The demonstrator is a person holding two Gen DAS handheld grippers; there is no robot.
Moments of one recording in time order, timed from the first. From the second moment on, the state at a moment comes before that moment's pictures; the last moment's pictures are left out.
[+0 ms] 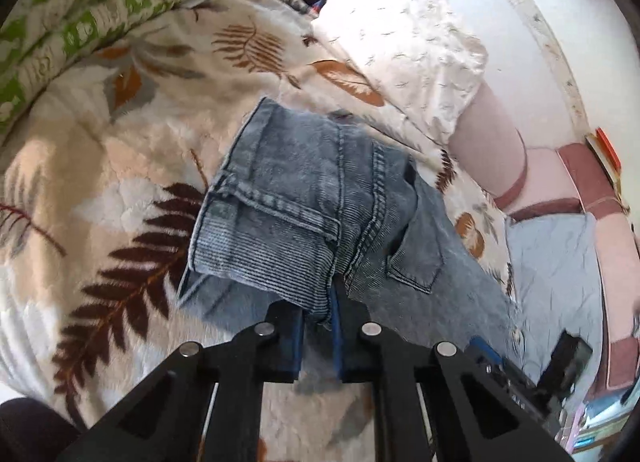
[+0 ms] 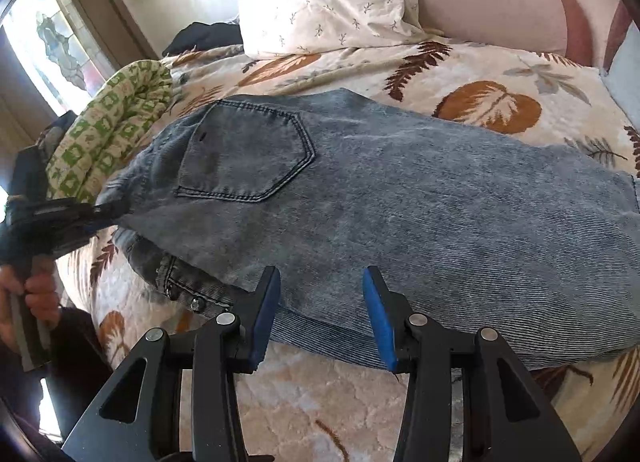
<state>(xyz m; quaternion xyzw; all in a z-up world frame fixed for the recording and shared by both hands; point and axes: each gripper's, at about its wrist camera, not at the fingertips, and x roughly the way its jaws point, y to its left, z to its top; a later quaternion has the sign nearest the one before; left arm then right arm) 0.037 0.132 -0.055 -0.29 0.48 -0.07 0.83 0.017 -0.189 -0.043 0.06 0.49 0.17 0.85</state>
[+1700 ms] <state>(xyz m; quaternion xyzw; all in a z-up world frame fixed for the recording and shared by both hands) 0.044 0.004 -0.035 -0.02 0.41 -0.18 0.90 0.099 -0.209 -0.023 0.15 0.51 0.19 0.82</state>
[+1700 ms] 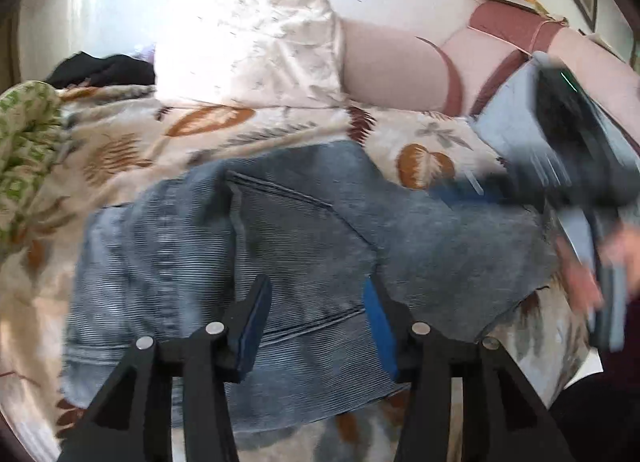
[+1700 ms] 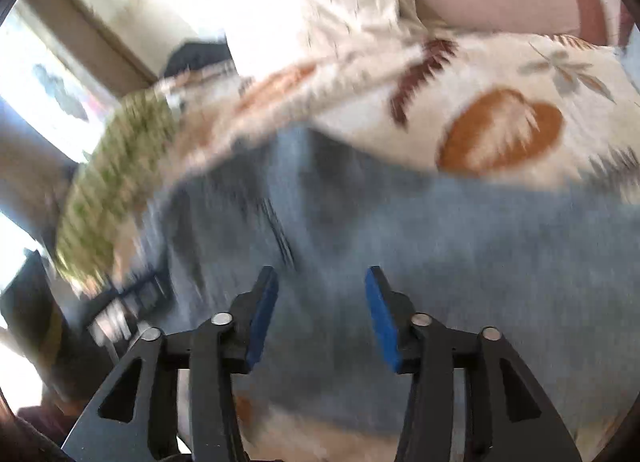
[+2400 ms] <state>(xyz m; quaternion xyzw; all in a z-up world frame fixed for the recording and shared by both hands) 0.061 0.008 -0.070 0.02 0.43 -0.19 0.88 0.243 -0.168 -0.069 0.21 0.62 0.29 0.70</state>
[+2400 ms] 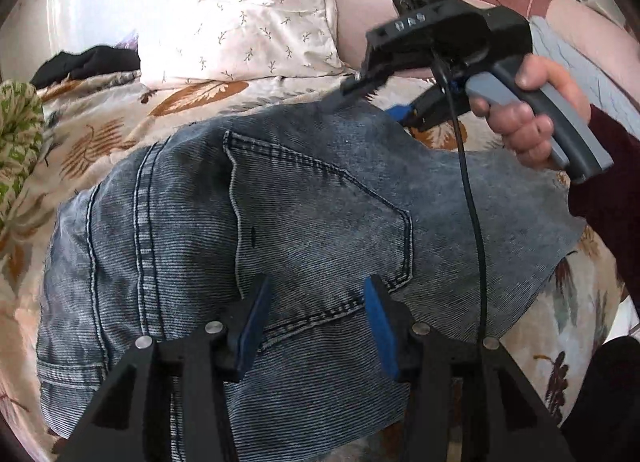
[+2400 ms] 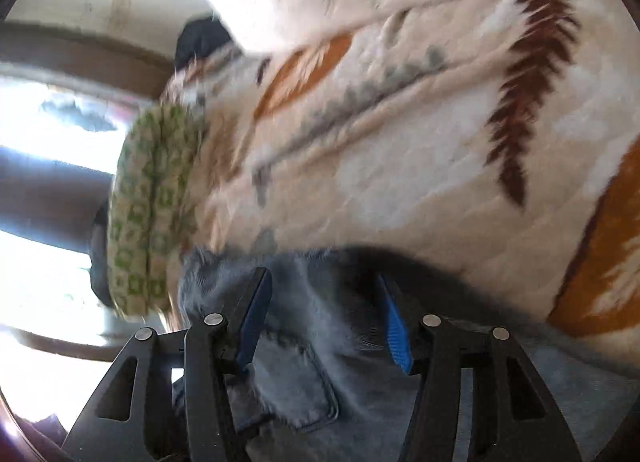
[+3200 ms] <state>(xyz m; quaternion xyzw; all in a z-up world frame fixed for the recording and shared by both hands) 0.046 -0.001 -0.075 0.07 0.41 -0.17 0.89 0.245 -0.196 -0.125 0.39 0.54 0.16 0.72</state>
